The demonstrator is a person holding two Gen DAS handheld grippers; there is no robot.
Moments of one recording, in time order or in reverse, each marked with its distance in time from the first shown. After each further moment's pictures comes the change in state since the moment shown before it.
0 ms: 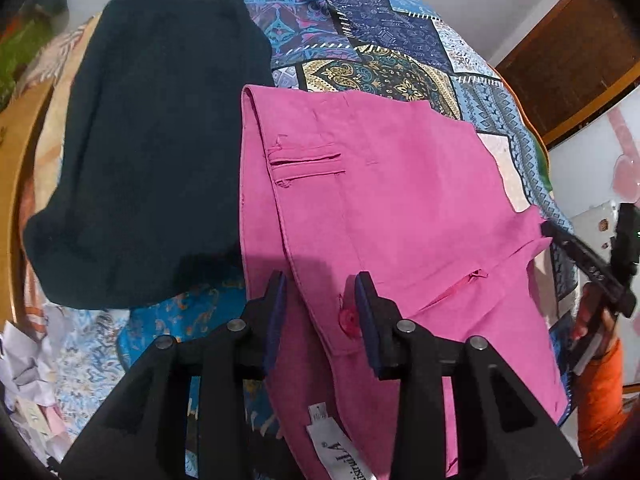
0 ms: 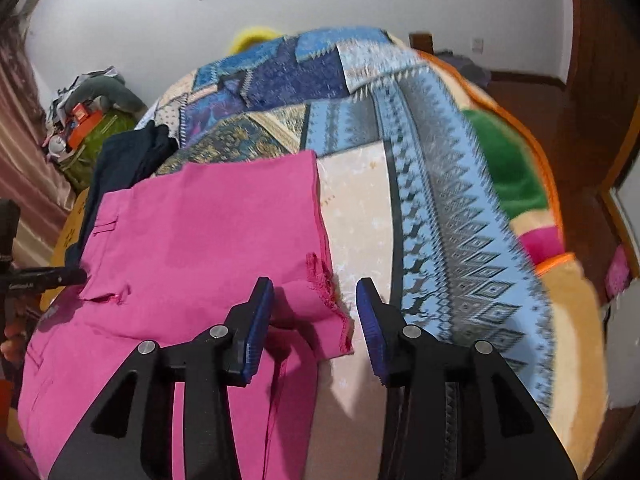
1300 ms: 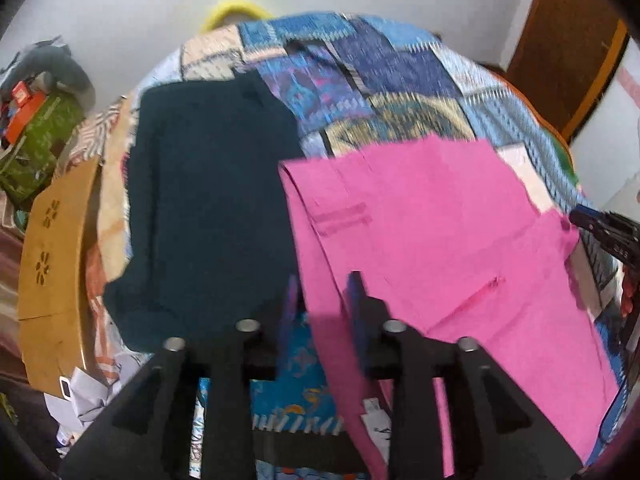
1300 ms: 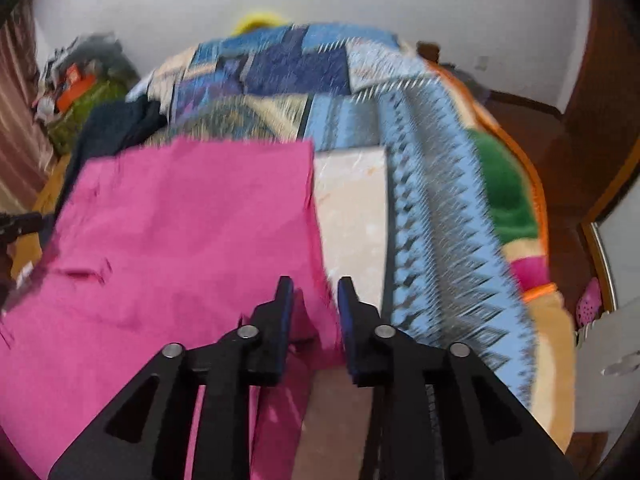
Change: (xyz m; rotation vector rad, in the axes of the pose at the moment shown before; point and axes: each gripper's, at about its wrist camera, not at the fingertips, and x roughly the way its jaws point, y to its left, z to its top) left arm -0.047 -0.013 0.005 0.142 -0.193 0.228; right arm -0.010 0.014 0.010 -0.123 -0.006 -0.106
